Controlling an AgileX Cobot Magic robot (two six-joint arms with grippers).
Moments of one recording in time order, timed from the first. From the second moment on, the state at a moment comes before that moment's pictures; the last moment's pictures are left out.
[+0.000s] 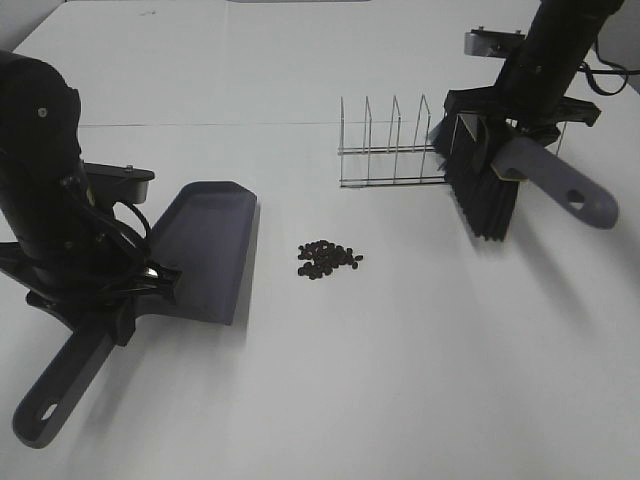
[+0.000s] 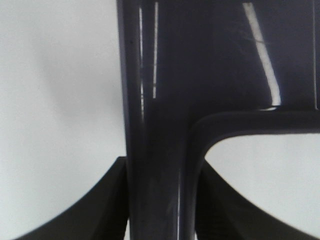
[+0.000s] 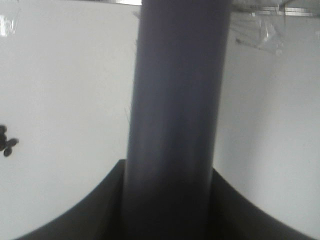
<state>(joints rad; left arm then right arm) -0.49 1.83 -1.03 -0.01 0.89 -0.27 0.08 2.22 -1.83 0.10 1.22 -0.05</state>
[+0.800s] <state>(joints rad) -0.53 1.94 -1.05 0.00 0.80 -0.30 0.12 1.86 -1.50 0.11 1.22 -0.04</state>
